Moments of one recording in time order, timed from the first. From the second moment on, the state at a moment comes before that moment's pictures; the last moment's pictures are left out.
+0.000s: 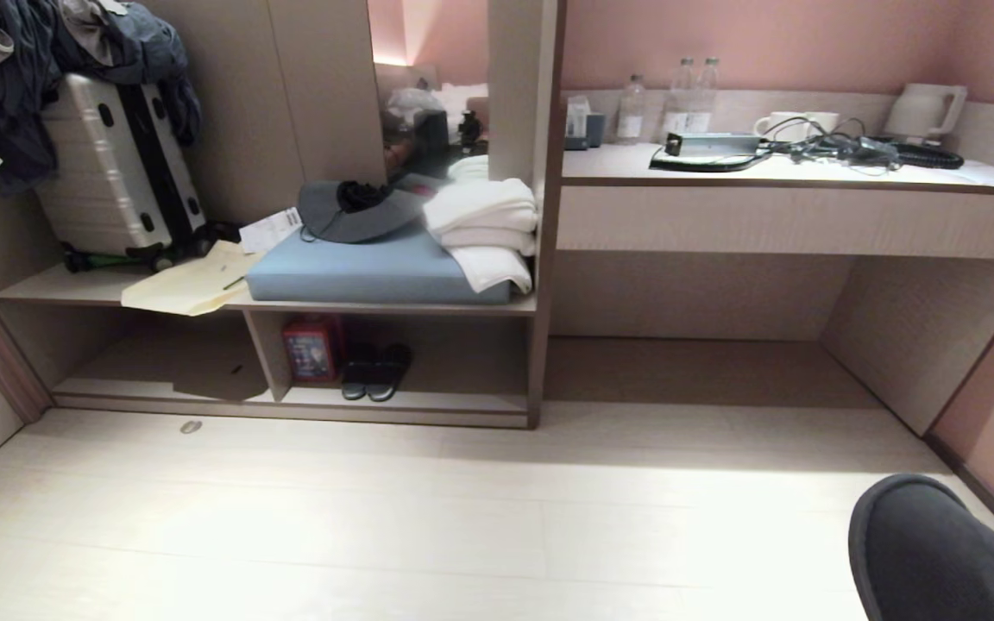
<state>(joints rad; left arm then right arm) 0.00 0.00 0.00 0.00 0.00 -0.01 -0.01 0.00 0.00 0.00 0.01 -0.08</state>
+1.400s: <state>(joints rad) 0.00 0.00 0.00 0.00 0.00 -0.01 -0.01 0.00 0.00 0.00 0.01 -0.08</state>
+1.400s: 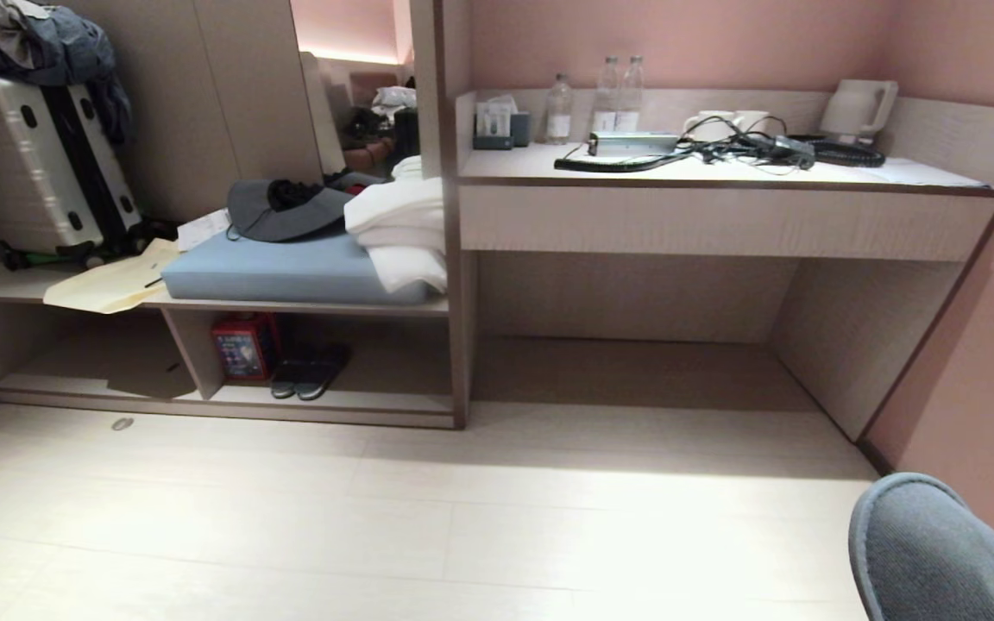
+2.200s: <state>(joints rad) 0.00 0.00 0.00 0.00 0.00 -0.01 -0.01 0.00 0.00 0.01 0.01 -0.07</state>
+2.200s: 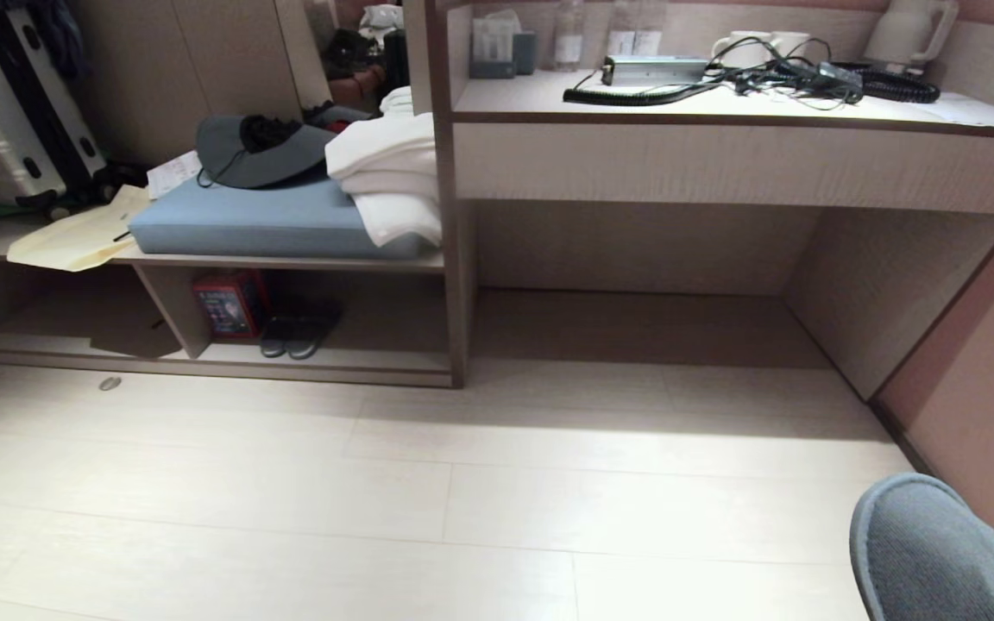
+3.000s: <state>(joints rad) 0.00 0.00 0.00 0.00 0.00 -0.01 -0.01 0.00 0.00 0.01 0.01 -0.06</state>
